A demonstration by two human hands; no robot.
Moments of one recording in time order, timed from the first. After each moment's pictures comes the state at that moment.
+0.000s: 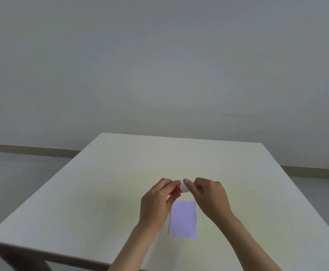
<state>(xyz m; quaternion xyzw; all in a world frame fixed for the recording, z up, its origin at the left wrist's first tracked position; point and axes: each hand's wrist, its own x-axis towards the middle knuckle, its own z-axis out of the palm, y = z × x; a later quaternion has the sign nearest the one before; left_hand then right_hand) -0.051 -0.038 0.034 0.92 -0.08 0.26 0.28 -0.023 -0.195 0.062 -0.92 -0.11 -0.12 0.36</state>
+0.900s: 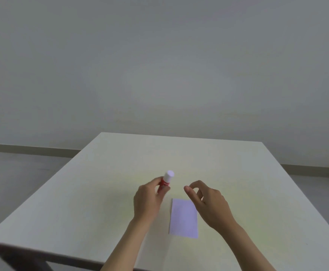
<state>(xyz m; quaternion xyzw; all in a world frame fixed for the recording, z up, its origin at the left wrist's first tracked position) -0.030 -0.017 0.018 0.90 0.05 0.22 0.38 -0.040 -0.199 0.057 -0.93 -0.13 -0.06 0.35</state>
